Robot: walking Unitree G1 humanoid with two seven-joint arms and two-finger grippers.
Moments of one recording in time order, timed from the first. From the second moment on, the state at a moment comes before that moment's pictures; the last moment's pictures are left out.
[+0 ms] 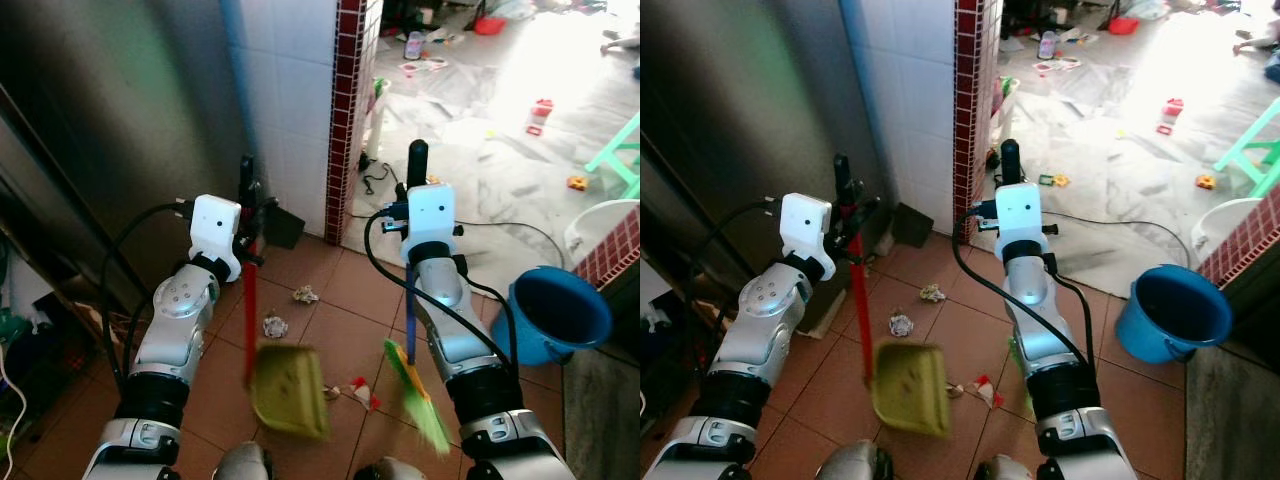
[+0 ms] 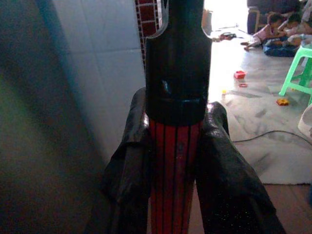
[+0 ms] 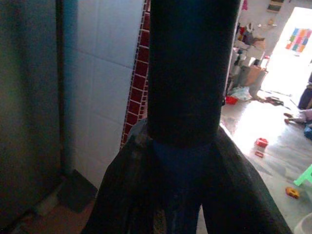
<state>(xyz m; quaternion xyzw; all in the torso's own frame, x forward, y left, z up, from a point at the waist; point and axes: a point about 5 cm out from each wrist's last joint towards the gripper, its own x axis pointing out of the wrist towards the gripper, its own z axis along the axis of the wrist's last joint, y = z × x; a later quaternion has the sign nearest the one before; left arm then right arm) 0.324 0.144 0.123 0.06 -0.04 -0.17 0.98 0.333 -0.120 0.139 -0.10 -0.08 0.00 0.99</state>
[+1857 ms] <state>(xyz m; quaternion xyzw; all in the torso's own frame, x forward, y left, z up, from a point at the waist) 0.337 0.084 0.071 0.02 0.04 -0.21 0.98 0.344 -0.114 0.136 0.08 0.02 0.02 1.00</state>
